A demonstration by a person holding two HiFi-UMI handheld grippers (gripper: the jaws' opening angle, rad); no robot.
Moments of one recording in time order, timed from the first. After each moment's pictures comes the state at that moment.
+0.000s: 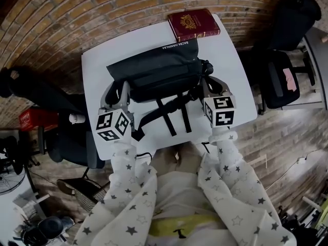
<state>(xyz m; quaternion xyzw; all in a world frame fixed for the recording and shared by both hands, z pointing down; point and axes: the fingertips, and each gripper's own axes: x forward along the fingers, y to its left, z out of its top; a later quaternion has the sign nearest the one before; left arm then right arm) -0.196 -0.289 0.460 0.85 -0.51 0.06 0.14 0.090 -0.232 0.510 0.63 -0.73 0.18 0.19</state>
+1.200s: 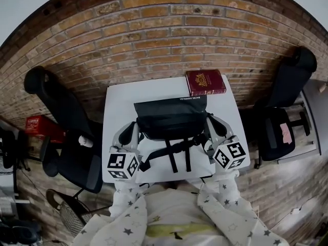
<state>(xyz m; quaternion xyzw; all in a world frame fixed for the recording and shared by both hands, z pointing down) -0.212 -0.236 0.374 0.85 -0.51 0.03 0.07 0.047 -0.226 0.367 0.53 -0.84 0.08 -0.02</state>
